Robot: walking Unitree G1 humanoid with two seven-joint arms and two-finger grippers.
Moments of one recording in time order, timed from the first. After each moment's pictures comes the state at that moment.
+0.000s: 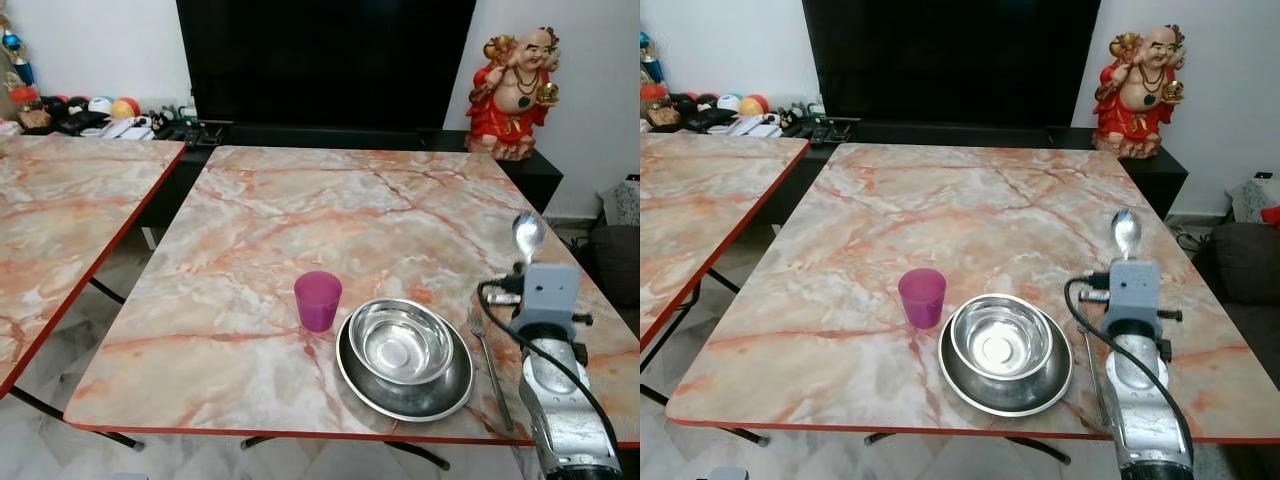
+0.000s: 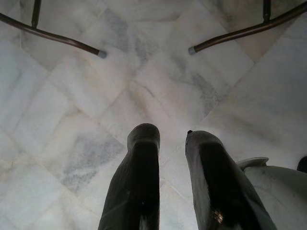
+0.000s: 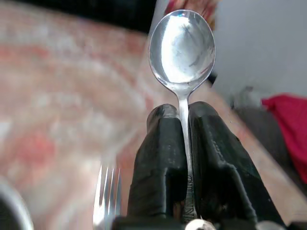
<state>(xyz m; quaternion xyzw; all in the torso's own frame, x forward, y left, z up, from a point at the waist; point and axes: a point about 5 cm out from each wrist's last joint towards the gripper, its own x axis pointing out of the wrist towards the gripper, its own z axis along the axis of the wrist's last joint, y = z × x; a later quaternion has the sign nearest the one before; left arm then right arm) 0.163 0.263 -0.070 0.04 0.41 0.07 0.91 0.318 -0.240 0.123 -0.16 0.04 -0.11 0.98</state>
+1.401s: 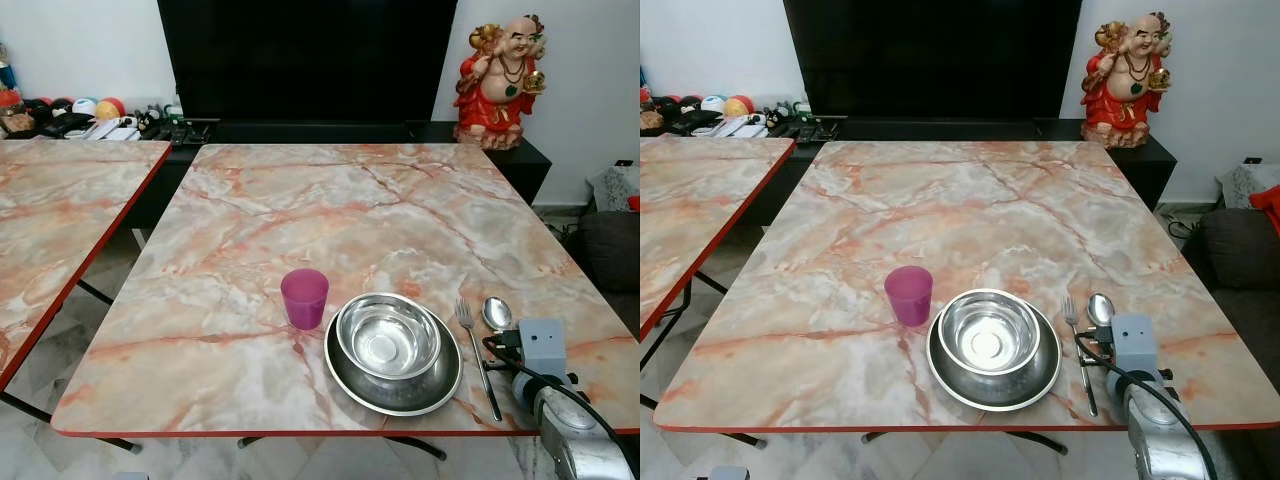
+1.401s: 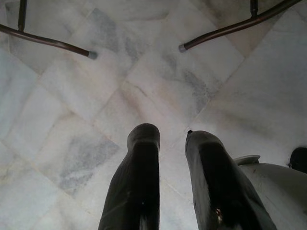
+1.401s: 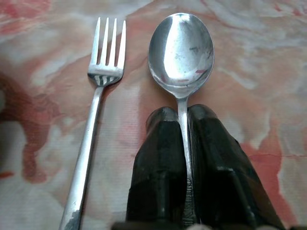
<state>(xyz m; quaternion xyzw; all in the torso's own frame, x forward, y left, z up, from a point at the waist) 0.164 0.263 -0.070 0.04 0.41 0.05 0.91 0.299 -0.261 0.074 -0.09 0.19 -0.04 0.98</state>
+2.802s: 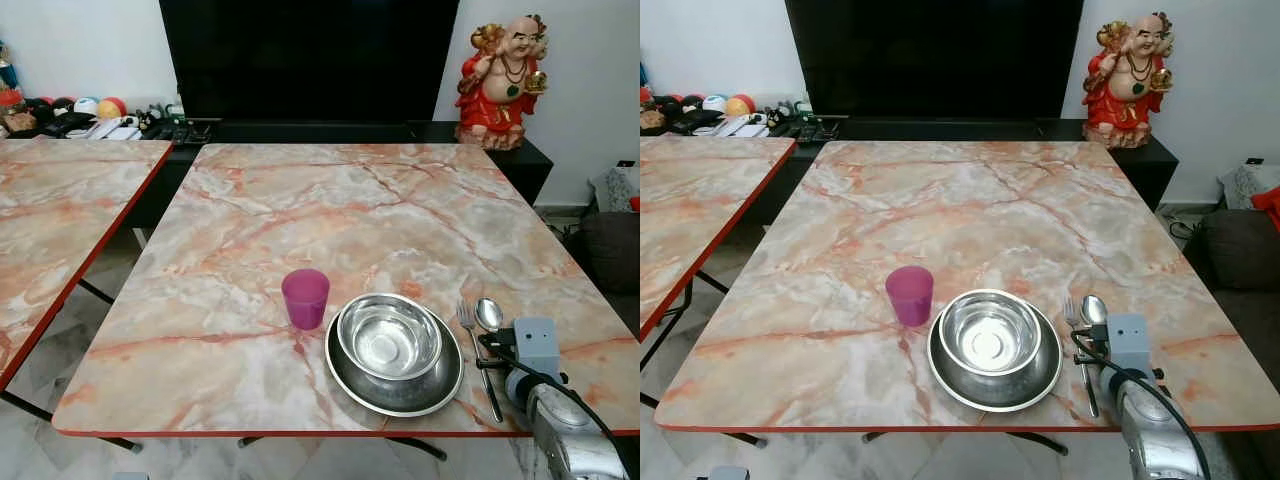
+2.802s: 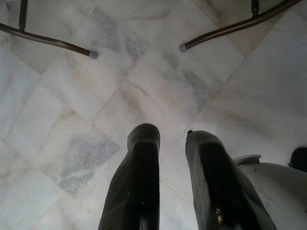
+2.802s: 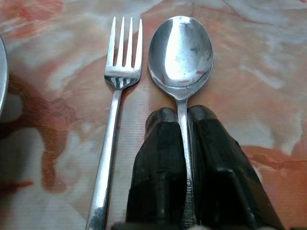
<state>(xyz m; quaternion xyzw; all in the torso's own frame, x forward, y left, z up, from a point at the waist) 0.164 0.263 -0.070 0.04 0.41 0.05 0.91 0.303 -0.256 0.069 -0.06 0.20 -0.03 0.98</state>
